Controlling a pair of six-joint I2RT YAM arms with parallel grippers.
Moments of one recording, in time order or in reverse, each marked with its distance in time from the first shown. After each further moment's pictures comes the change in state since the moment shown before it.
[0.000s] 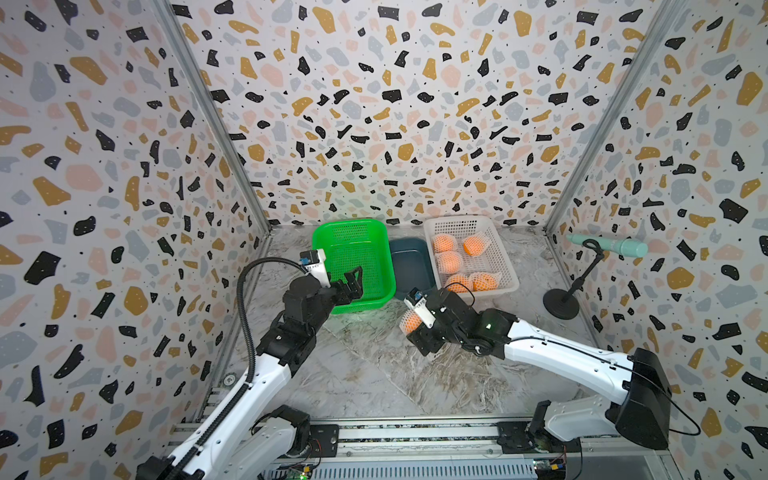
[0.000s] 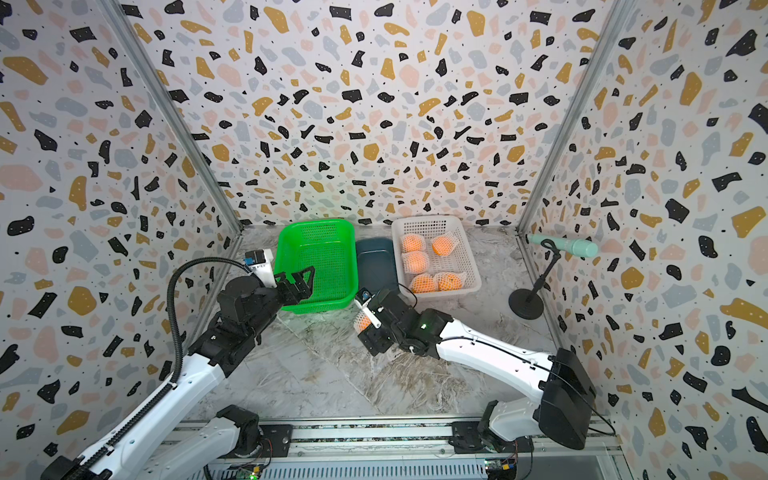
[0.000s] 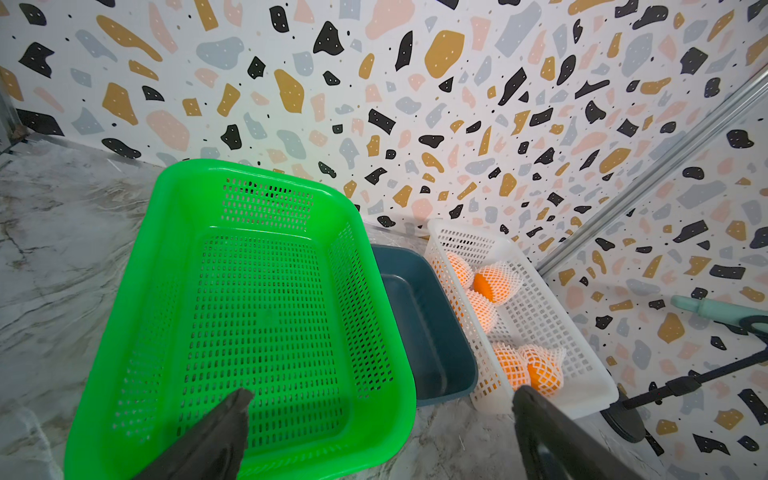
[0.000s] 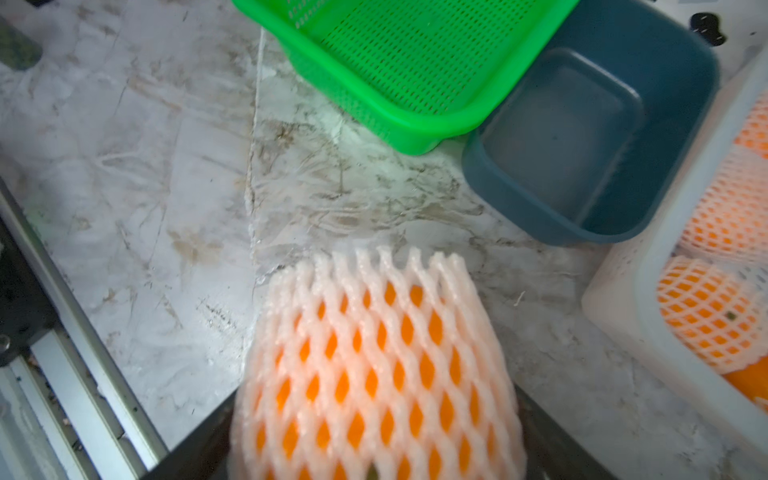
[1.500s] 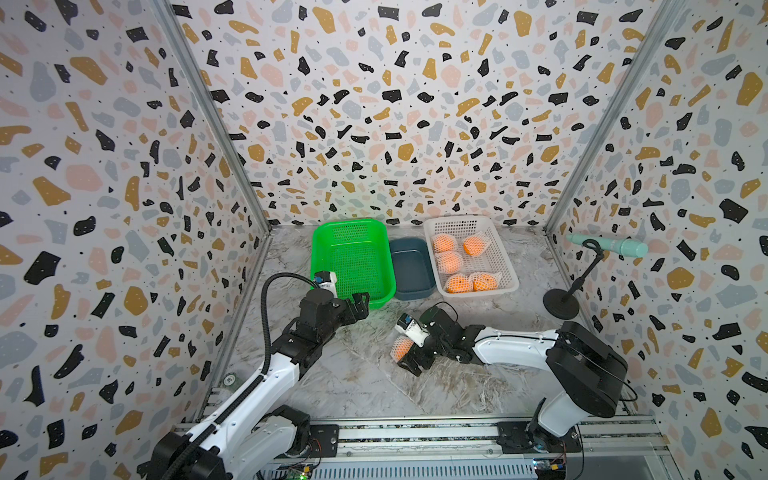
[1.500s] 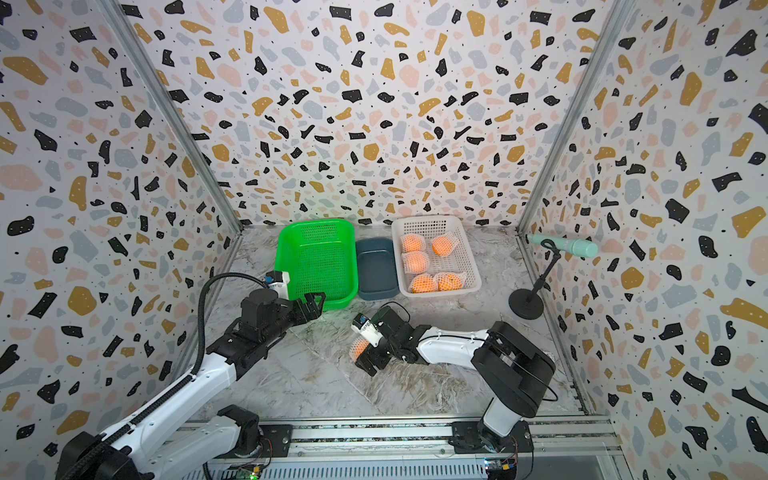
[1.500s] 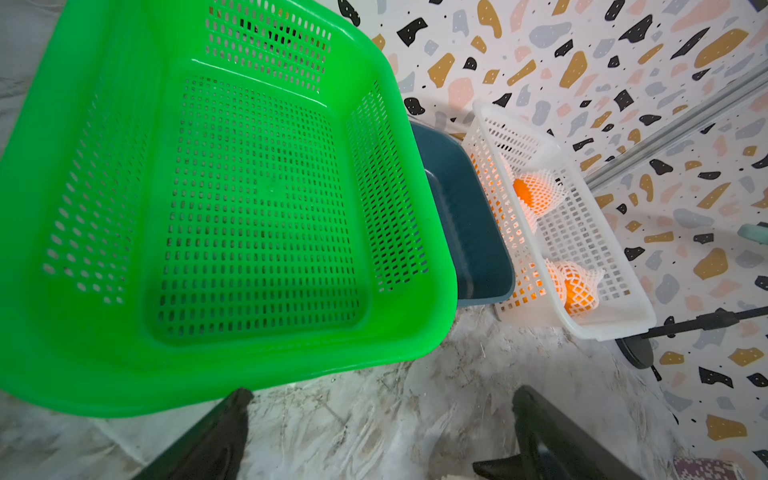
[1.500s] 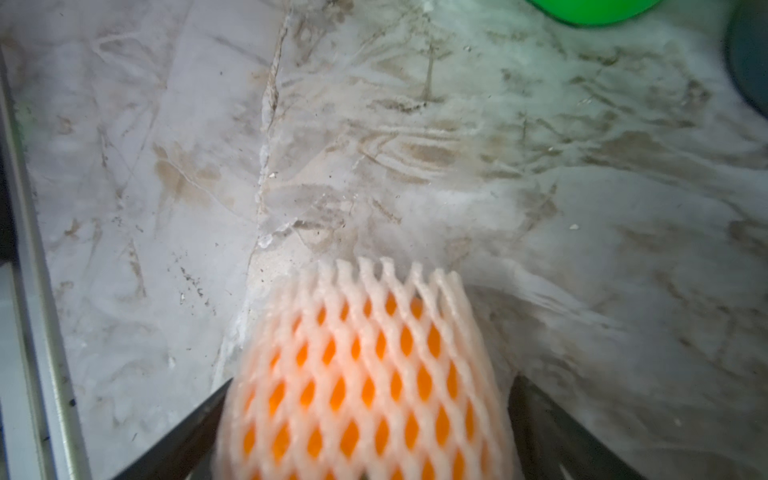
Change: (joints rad) left arm -0.016 0.080 -0.129 -0.054 0.080 -0.094; right arm -0.102 0.251 -0.250 0.469 -0.358 -0.087
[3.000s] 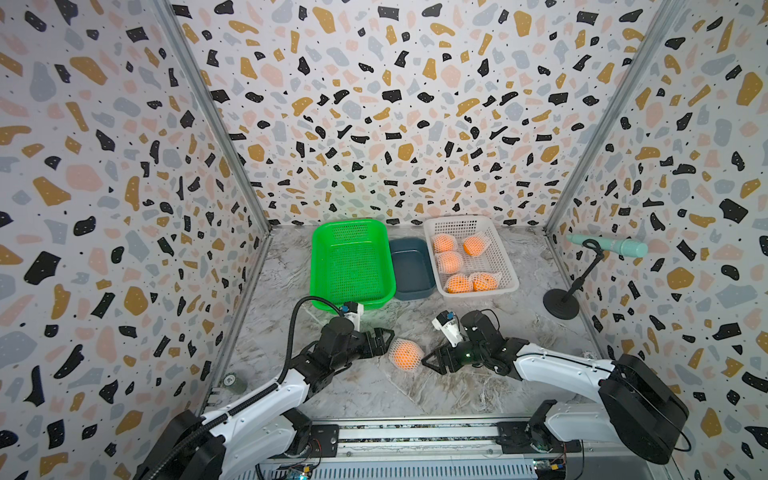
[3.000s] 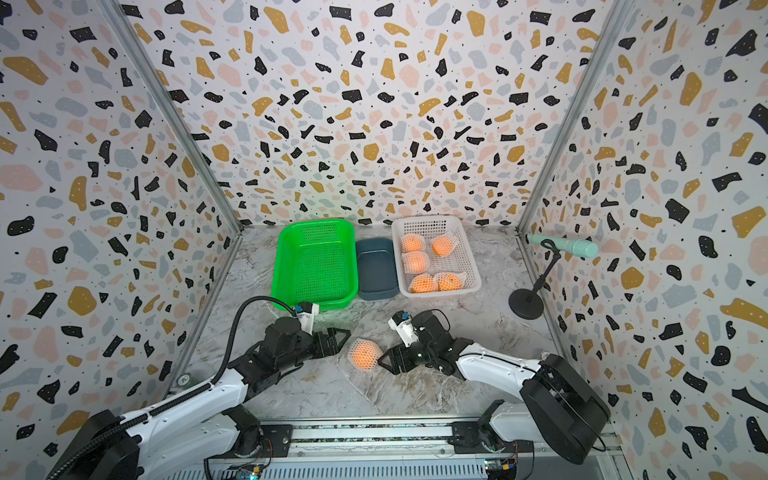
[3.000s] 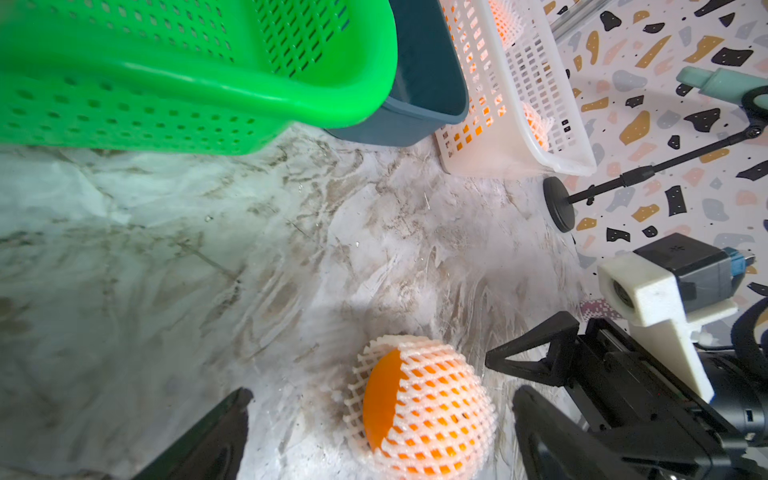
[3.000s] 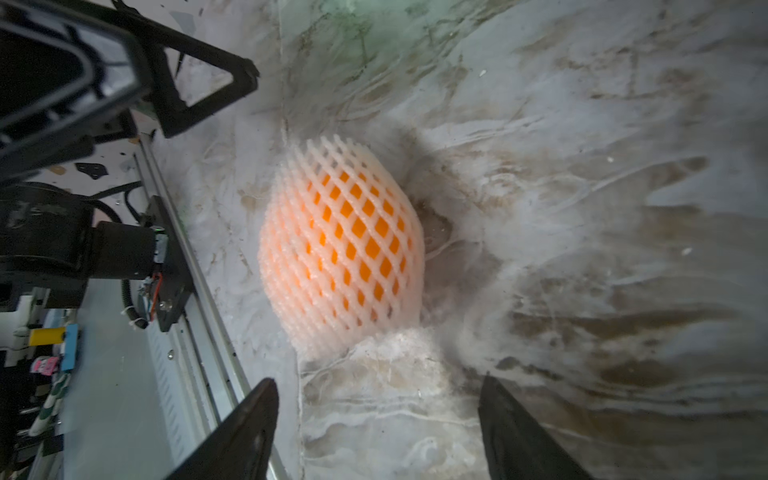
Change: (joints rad) left arm -0.229 0.018 -0.234 0.179 0.156 -0.165; right arm -0.165 -0.324 -0.318 0.083 -0.253 0.404
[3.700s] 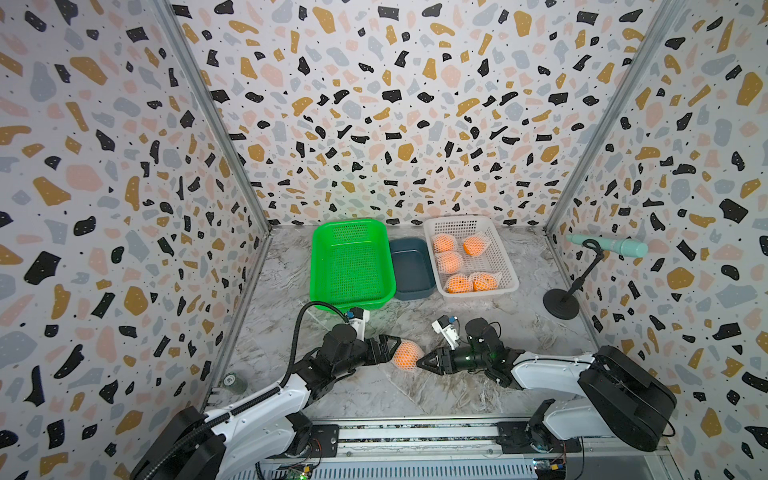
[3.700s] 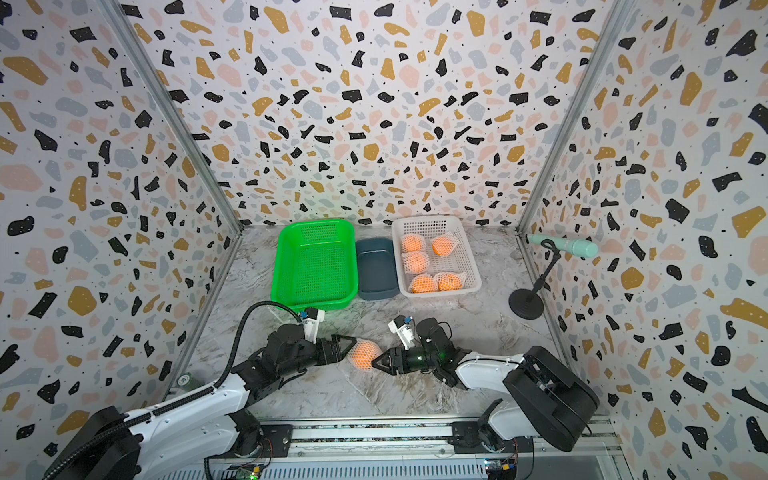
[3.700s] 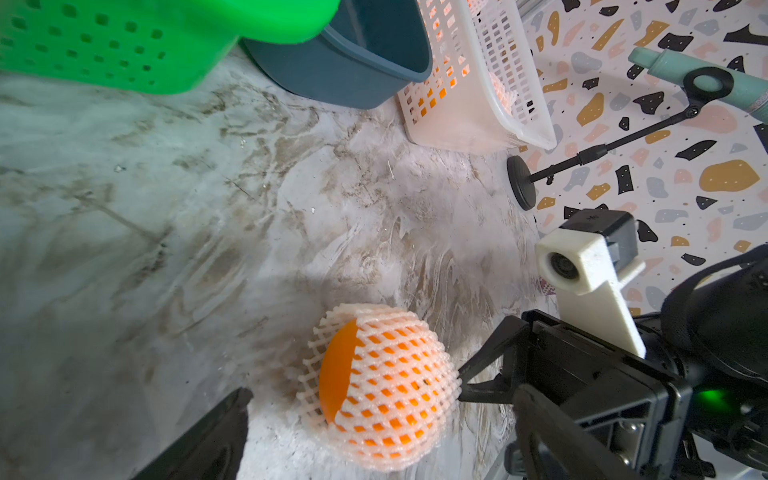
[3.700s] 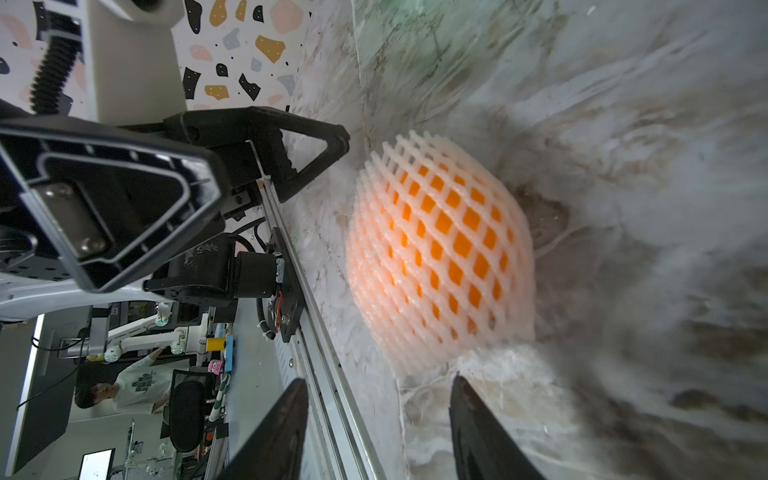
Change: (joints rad) left arm -0.069 -0.002 -0.049 0.092 0.038 -0.069; right arm 0.000 0.093 -0.126 0.424 -0.169 0.333
